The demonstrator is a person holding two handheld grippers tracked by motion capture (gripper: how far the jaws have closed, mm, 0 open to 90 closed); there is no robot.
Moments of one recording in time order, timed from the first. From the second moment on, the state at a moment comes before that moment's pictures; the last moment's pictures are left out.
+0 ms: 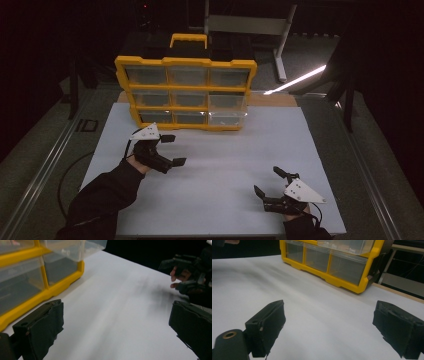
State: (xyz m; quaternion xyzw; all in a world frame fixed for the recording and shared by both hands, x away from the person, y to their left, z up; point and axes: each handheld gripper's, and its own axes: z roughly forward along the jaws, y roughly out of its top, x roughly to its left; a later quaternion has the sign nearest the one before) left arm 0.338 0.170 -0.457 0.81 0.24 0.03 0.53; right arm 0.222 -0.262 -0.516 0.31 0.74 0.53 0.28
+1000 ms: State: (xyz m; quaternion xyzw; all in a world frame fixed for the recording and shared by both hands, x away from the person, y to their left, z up) left arm 0.292 0.228 -0.507 0.80 0.27 0.05 0.53; right arm 0.222 -0.261 -0.516 0.30 0.74 0.53 0.29
